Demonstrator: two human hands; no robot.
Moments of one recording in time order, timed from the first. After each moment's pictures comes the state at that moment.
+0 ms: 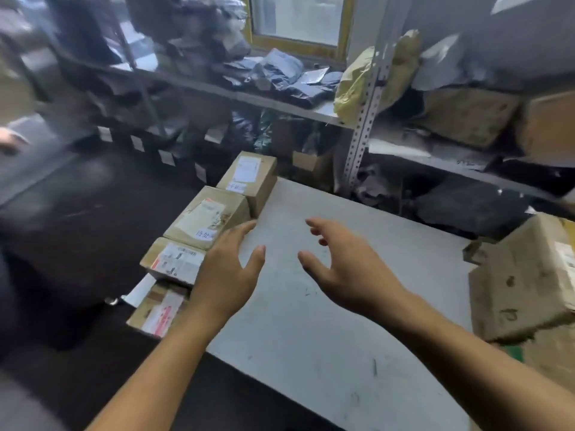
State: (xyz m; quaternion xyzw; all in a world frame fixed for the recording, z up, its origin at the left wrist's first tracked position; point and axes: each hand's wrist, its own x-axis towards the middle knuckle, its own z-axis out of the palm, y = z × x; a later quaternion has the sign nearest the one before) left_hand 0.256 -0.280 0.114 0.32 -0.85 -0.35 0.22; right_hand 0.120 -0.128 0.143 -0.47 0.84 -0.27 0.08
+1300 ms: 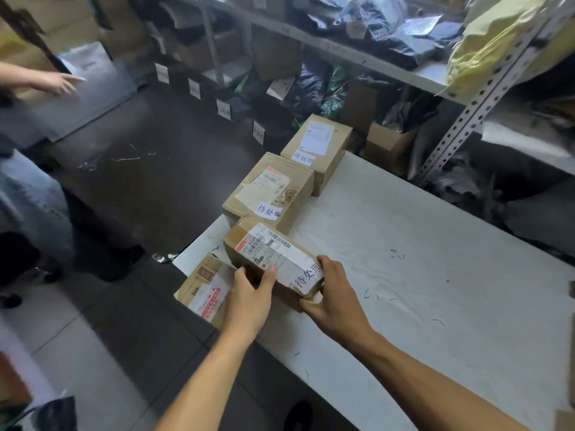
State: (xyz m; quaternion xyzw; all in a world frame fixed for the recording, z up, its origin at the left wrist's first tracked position) left_hand 0.303 -0.343 -0.023 0.57 -0.60 -0.54 0.14; right_hand 0.162 -0.238 -0.045 -0.44 0.80 -0.32 0.23
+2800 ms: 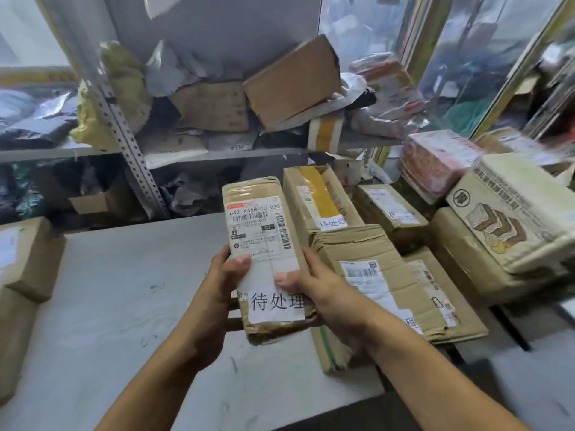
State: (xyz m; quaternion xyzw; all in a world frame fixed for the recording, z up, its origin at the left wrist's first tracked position) left_hand 0.119 -0.040 0.138 0.09 -0.61 -0.77 -0.12; right_hand 0.092 0.142 0.148 -0.04 0.66 -0.69 0.29
